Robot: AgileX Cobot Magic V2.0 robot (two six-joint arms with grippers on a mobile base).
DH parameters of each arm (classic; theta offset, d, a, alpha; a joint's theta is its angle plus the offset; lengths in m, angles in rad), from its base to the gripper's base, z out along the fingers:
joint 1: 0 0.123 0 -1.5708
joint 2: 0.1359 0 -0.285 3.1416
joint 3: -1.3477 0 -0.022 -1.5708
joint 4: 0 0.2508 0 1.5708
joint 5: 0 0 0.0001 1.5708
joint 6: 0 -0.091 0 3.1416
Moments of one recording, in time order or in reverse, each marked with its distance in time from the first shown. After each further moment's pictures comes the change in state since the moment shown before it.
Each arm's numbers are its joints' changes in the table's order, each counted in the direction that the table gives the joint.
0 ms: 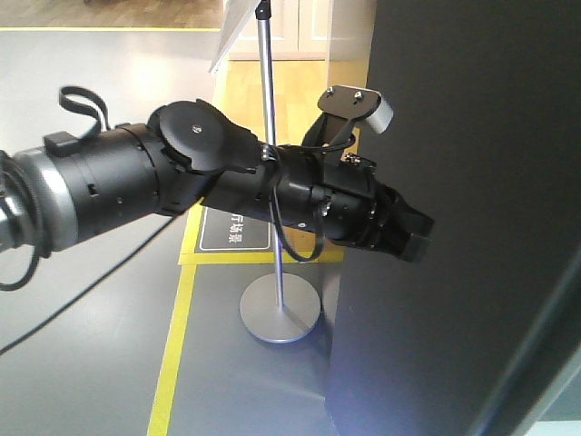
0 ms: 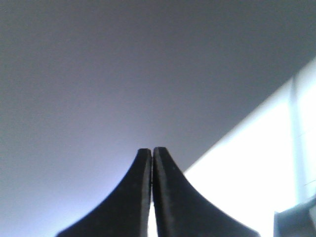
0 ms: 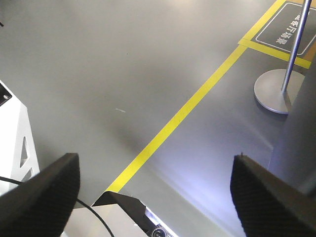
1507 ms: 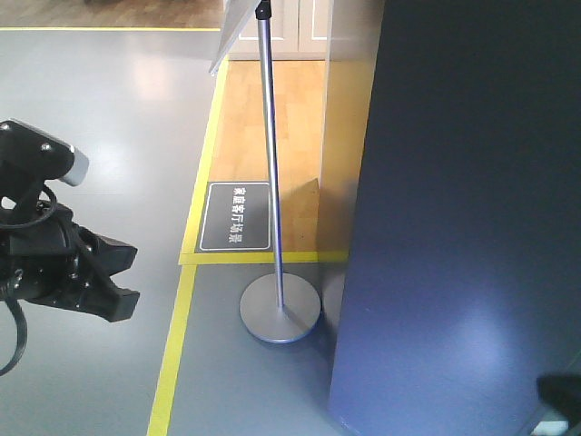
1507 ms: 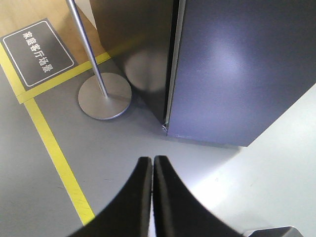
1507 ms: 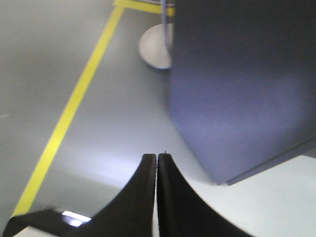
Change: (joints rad) left arm 0.310 -0.656 -0.604 0.782 0.028 0.559; right arm 0.000 0.410 0.028 -0.536 0.282 -0.420
